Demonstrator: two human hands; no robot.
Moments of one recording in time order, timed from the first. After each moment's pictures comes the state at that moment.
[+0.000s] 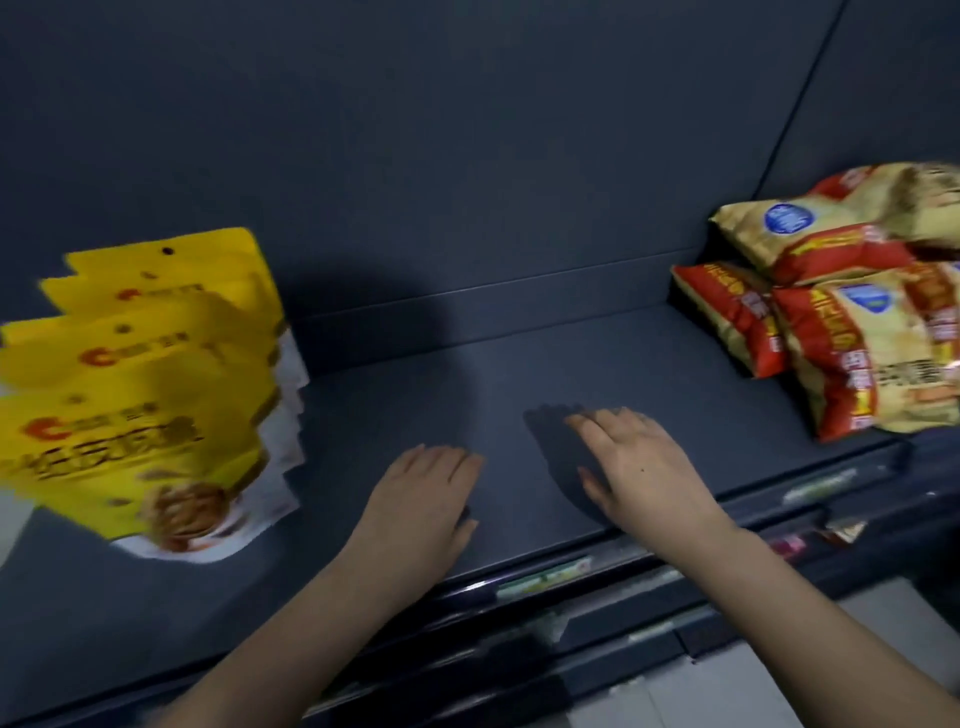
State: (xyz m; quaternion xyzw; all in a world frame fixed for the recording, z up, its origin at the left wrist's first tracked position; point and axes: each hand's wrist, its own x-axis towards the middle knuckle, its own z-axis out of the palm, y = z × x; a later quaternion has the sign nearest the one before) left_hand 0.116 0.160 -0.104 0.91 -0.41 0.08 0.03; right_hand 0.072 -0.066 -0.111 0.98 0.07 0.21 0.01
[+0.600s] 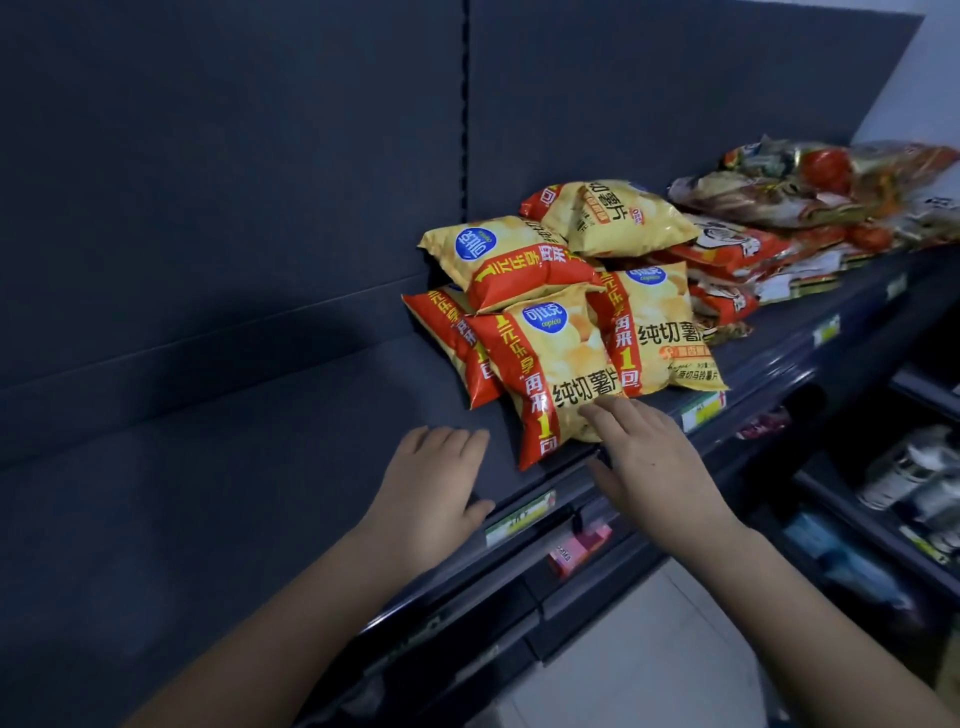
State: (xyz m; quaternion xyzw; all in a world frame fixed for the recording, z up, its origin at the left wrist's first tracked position) left_hand 0.094 -0.151 -0.104 0.85 -0.51 0.06 0.06; right_hand -0.023 -0.345 -0.101 0.98 -0.10 0.18 0.04
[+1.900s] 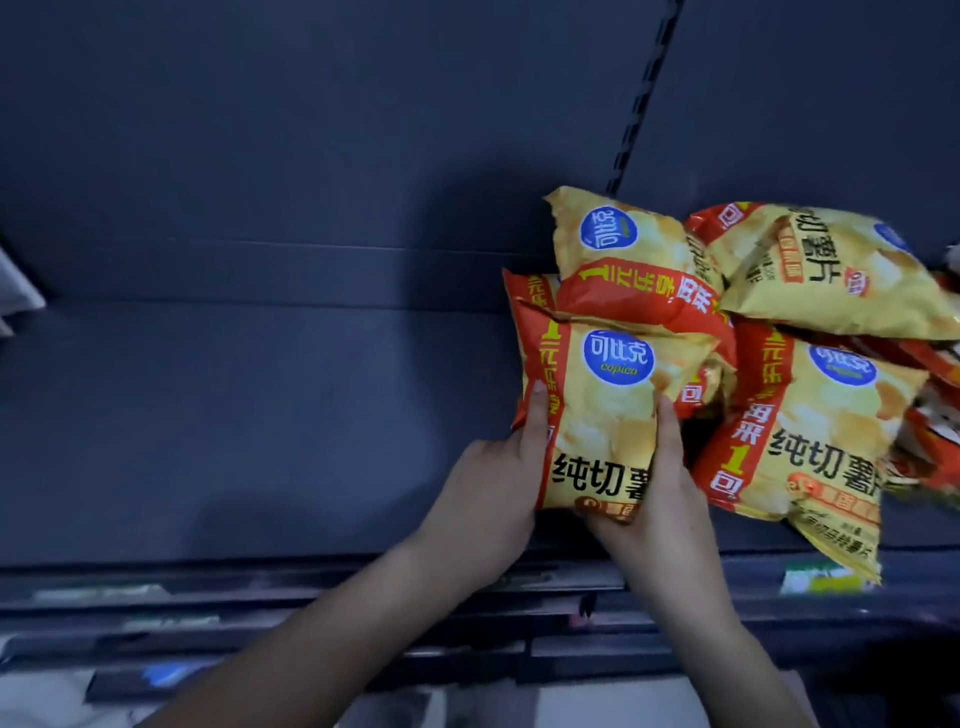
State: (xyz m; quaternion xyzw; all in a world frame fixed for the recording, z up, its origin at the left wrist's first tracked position) left_hand 0.091 -0.240 -0.123 0.92 -0.32 0.05 0.23; right_hand 0.046 -0.398 -0.123 0.94 -0.06 0.12 -0.31
